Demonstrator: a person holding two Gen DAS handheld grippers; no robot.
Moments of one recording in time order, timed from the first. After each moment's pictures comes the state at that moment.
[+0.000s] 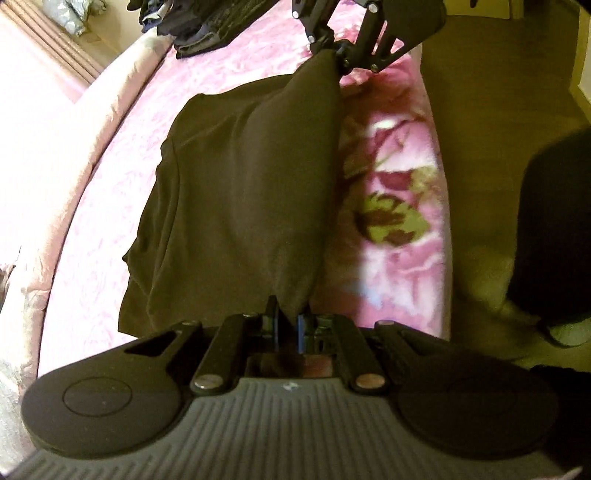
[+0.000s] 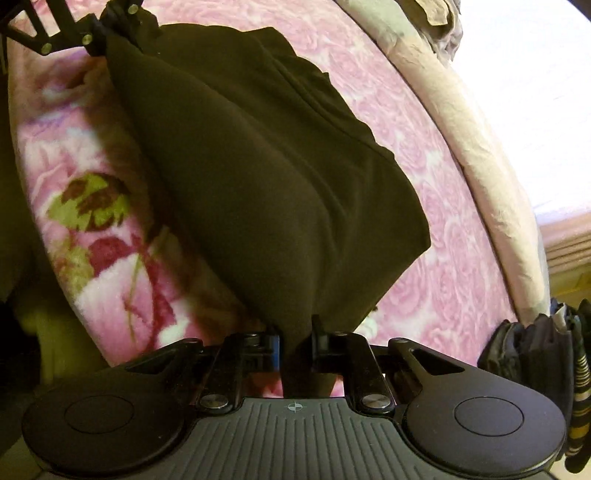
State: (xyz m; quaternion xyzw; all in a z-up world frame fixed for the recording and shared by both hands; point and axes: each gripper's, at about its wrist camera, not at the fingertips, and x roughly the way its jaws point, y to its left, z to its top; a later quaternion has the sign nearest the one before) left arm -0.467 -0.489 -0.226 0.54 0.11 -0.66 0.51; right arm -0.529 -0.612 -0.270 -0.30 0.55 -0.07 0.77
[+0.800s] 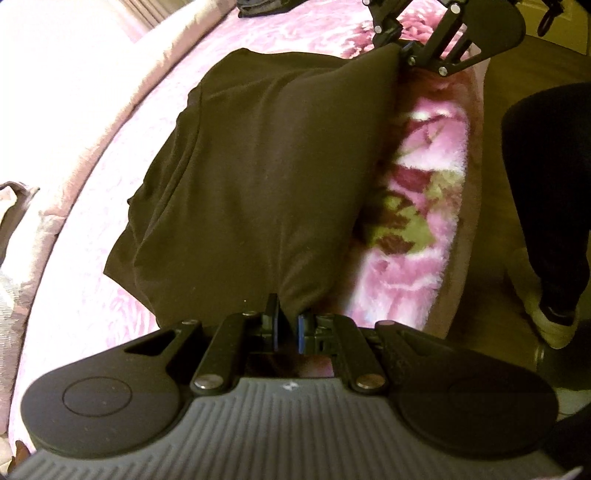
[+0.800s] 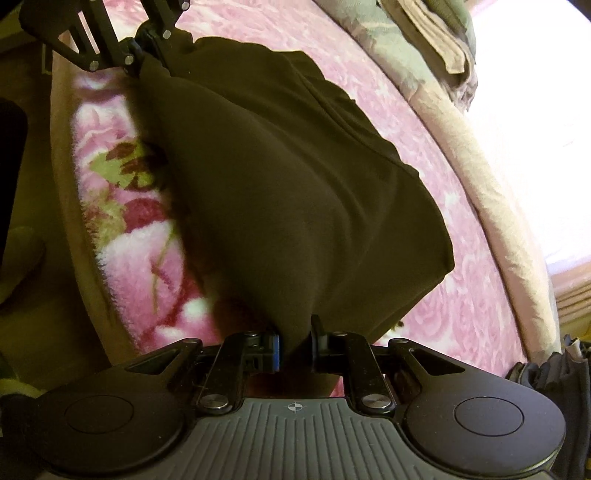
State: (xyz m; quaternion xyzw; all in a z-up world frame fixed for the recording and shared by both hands) left arm -0.493 -0.488 -0.255 0.52 0.16 -0.58 0.61; right arm -0.571 -0.628 -0.298 -0.33 0.47 -0.02 0.82
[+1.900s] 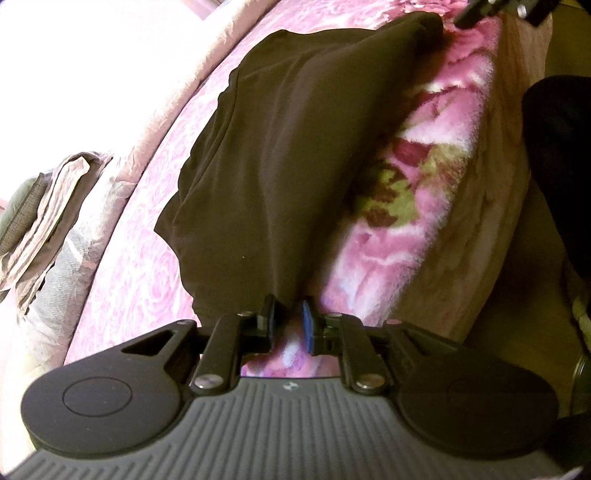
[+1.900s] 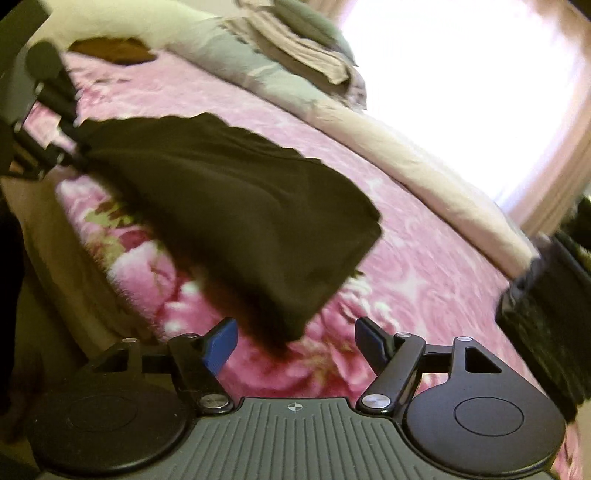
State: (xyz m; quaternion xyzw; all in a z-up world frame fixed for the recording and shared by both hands) left arm -0.543 -0.475 -0.270 0.54 0.14 -0.45 0.69; right arm -0.661 -0.638 -0.272 -0.16 0.35 -0.13 0.91
